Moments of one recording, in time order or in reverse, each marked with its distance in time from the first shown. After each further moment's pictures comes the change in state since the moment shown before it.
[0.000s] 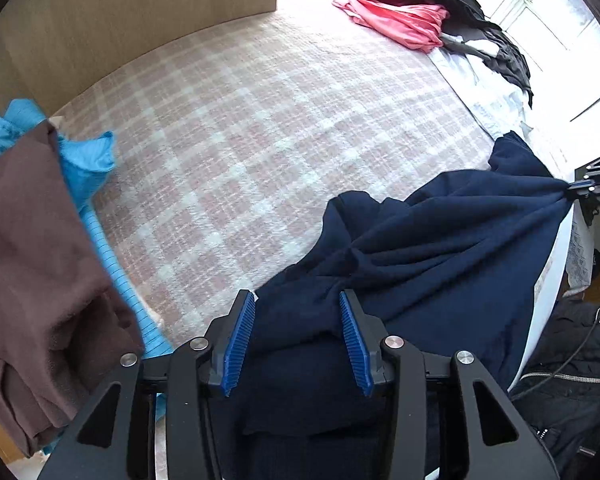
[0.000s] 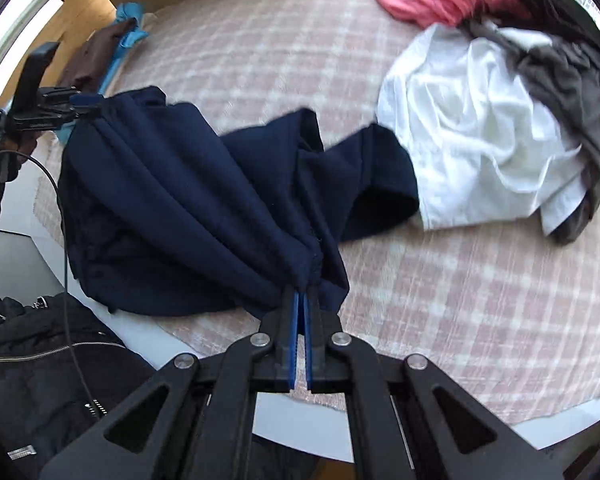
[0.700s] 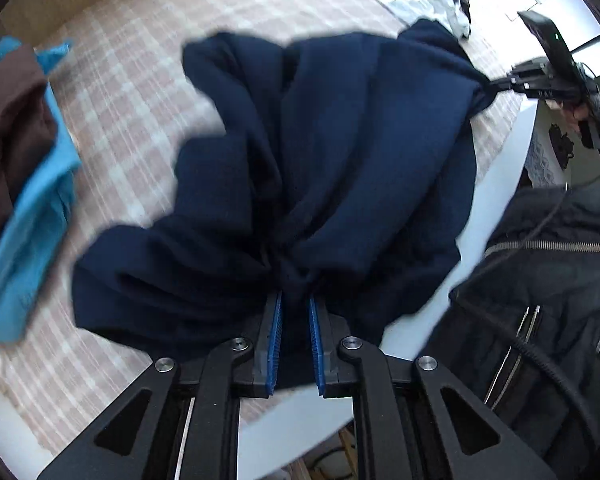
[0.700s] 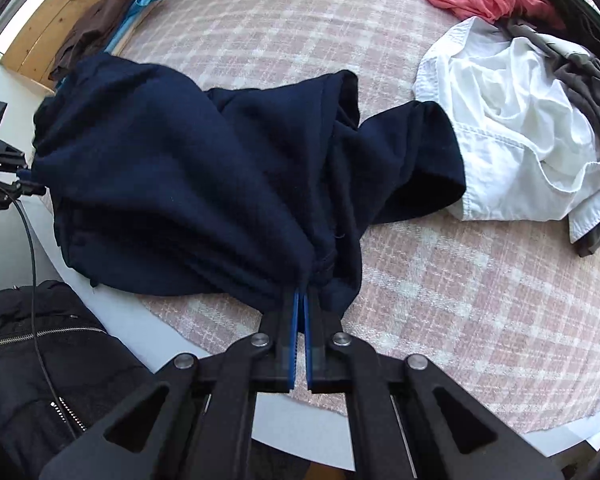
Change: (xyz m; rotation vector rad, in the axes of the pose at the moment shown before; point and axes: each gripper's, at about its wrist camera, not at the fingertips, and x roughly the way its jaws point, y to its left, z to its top) left arm -0.007 -0.078 -0.155 -0.001 0.210 -0.061; right arm 0.022 0.014 -0.011 -0.118 0.049 -0.035
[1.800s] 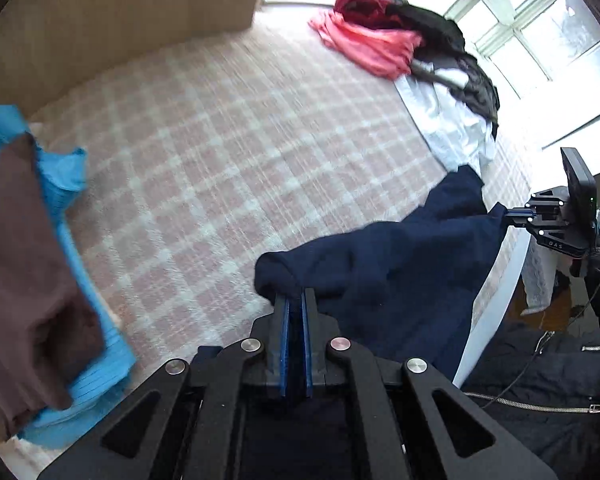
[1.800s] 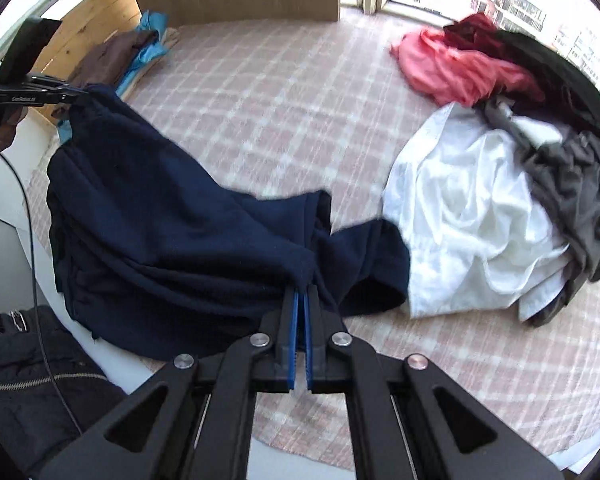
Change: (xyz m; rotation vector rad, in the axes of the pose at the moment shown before) left arm -0.096 0.072 0.142 -0.133 -0.324 -0.062; right arm -0.070 -0.010 0.042 -0.040 -0.236 -0.085
